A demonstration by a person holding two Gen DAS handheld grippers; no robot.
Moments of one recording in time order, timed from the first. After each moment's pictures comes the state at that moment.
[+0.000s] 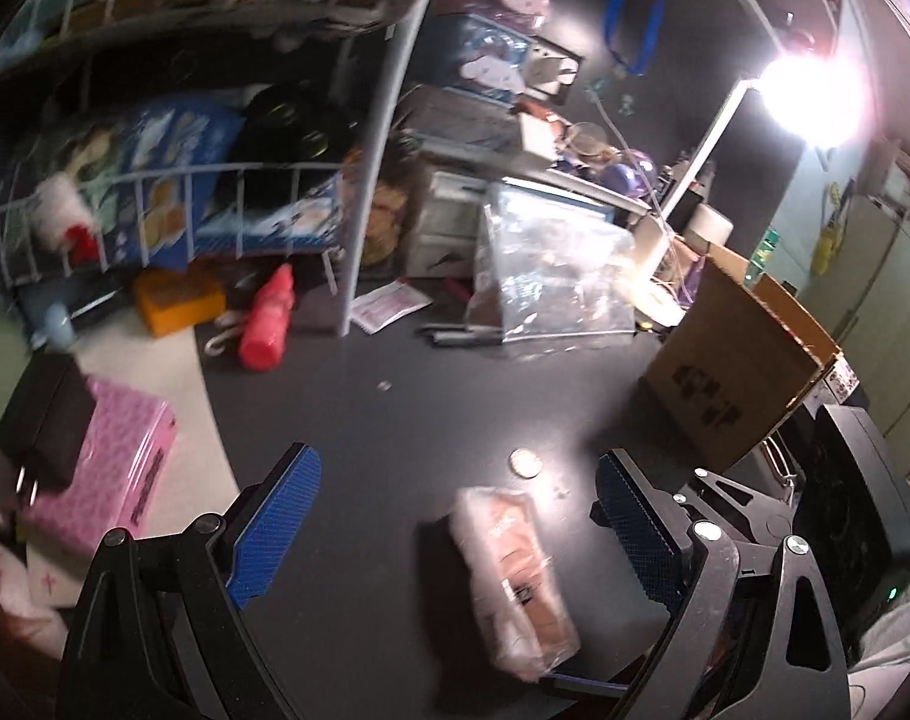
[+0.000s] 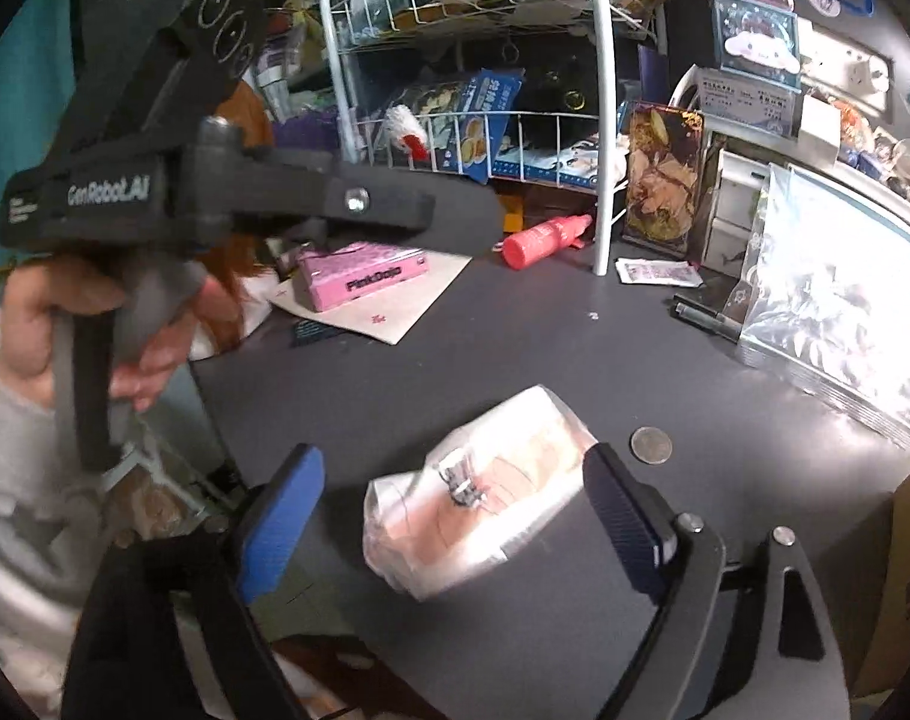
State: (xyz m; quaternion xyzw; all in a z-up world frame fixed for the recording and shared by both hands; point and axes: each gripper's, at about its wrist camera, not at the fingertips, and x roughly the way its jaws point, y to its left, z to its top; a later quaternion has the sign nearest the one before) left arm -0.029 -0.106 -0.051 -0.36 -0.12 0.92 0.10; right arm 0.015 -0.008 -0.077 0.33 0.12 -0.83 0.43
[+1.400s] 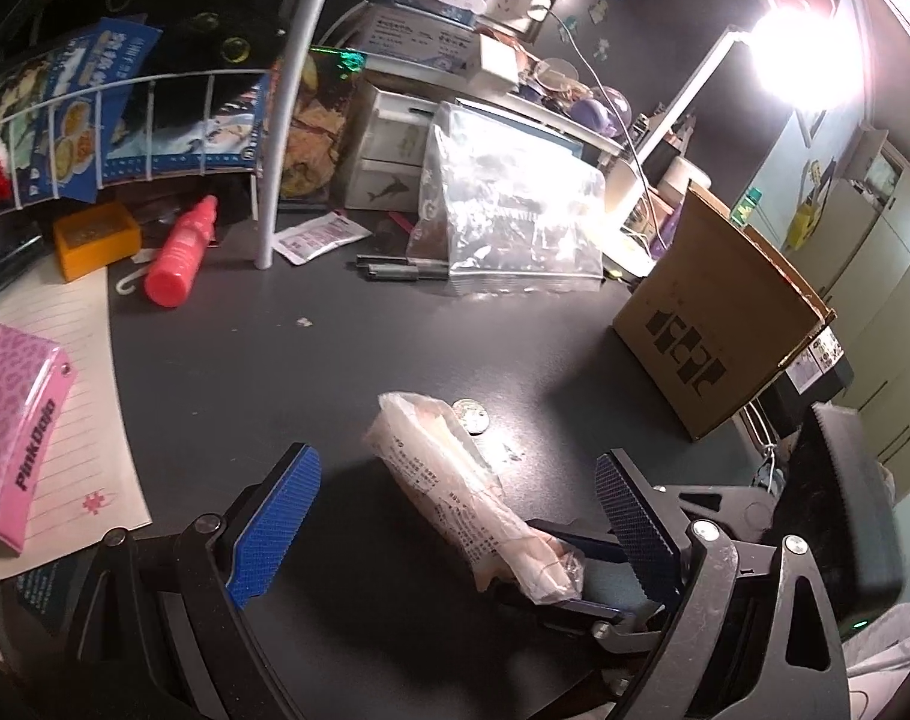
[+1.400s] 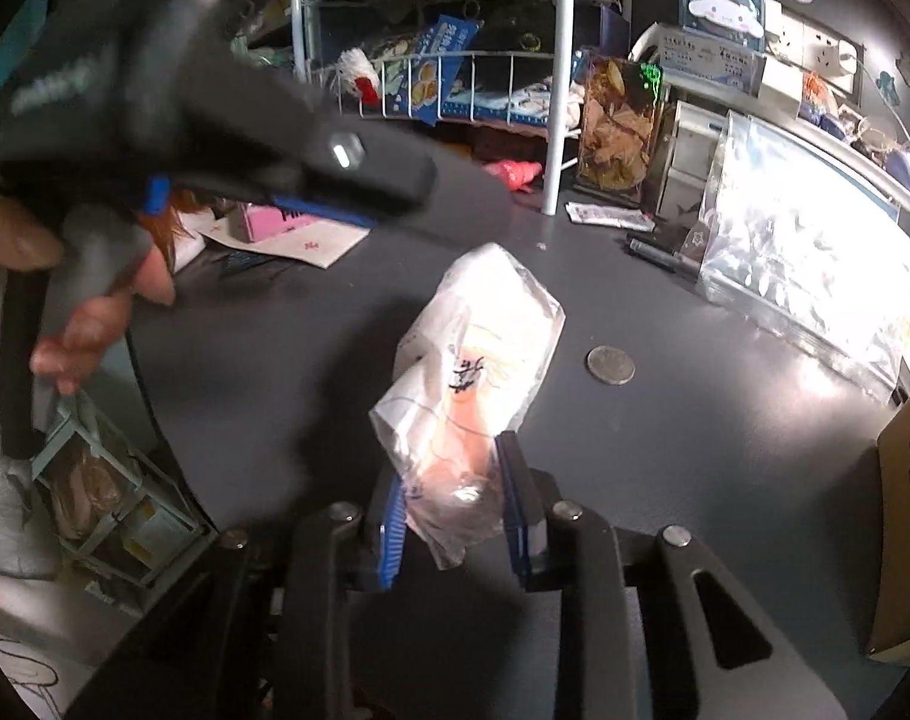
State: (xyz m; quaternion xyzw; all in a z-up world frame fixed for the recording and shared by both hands) left arm -0.053 -0.066 -0.084 -0.40 -0.13 0.89 0.16; right arm 0.012 0.013 -0.109 0.34 0.16 -0.84 0.40
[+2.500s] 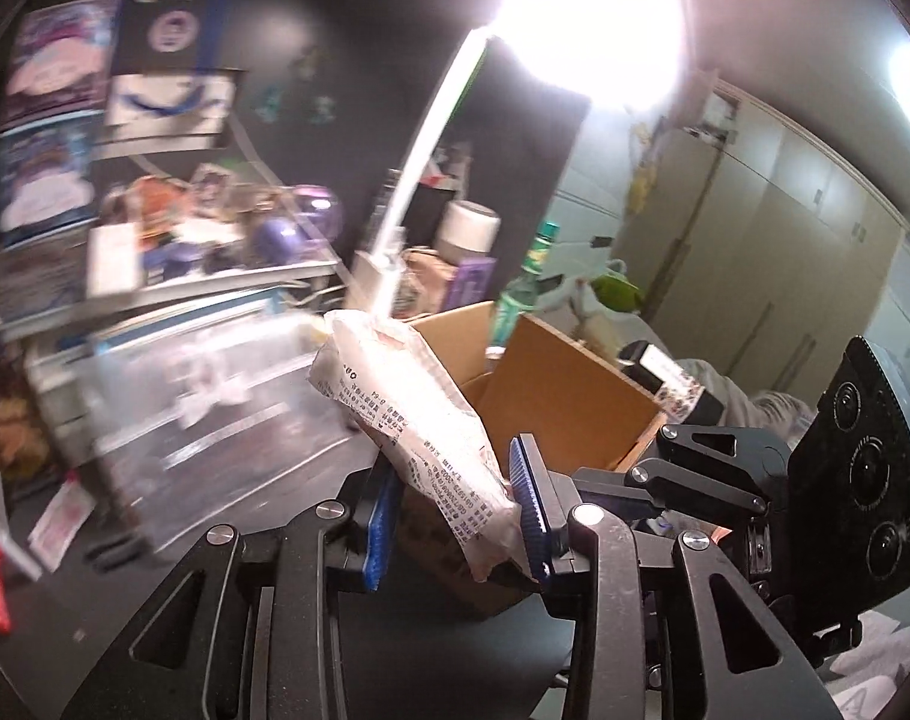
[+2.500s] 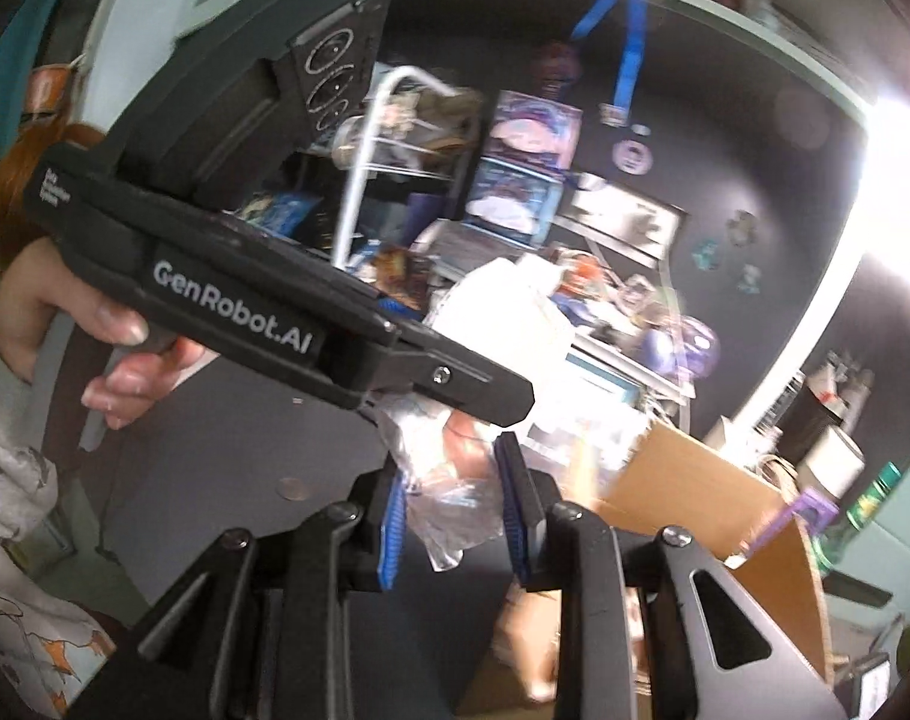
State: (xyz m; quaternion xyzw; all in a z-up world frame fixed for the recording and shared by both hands) left arm -0.148 0.111 0.047 -0.32 -0.06 0.88 0.36; right arm -0.029 0.161 0.045 0.20 0.21 -0.92 0.28
